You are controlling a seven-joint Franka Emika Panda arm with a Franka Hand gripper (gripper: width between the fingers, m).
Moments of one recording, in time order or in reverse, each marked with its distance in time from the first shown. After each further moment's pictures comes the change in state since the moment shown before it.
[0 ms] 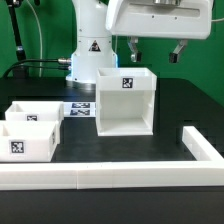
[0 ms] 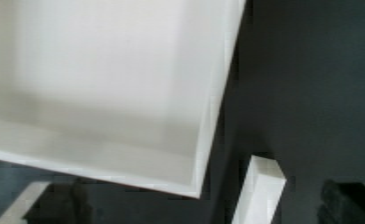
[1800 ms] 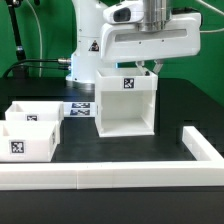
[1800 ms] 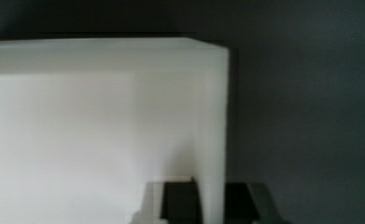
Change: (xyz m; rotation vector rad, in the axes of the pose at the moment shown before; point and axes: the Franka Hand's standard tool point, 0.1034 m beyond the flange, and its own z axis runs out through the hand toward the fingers) arm -0.035 -0.007 0.044 0.142 -0.052 0.140
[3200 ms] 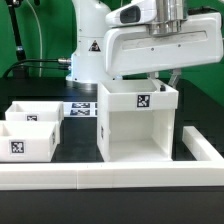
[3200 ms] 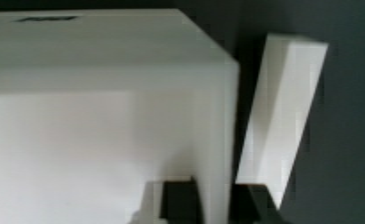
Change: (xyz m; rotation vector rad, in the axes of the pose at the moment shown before) arm 0.134 0.012 -0.008 0.016 0.191 -0.101
